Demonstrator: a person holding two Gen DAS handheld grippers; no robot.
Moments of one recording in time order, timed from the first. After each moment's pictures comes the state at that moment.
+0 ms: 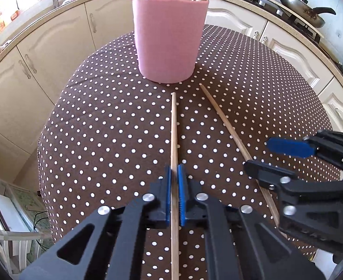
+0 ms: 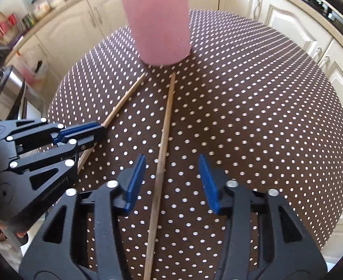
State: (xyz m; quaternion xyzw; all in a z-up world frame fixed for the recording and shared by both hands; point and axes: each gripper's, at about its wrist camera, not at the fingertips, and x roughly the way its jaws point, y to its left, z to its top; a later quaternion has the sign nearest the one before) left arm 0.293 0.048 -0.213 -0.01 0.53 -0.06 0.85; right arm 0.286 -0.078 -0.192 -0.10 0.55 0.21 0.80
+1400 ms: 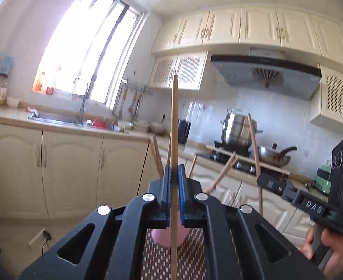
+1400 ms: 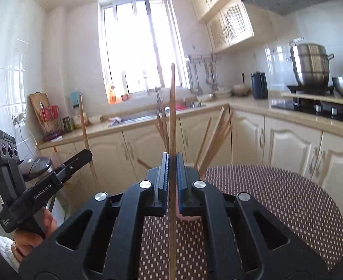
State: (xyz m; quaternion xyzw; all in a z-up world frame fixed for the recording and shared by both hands) left arm 0.195 0.103 -0.068 -0.13 0.03 -0.06 0.99; right arm 0.246 -0.126 -0.045 0.06 0.11 0.29 0.95
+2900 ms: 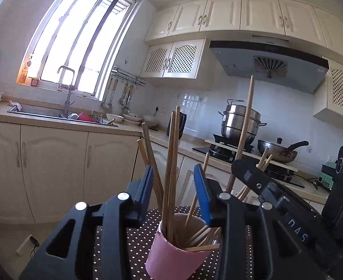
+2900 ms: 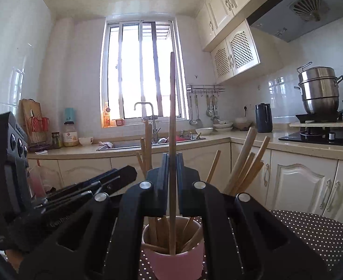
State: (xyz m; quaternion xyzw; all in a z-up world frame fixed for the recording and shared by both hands) left arm 0.318 0.096 -0.096 -0.12 0.06 -0.08 0.99; right arm 0.322 -0.078 -0.081 0.04 0.02 0.28 0.96
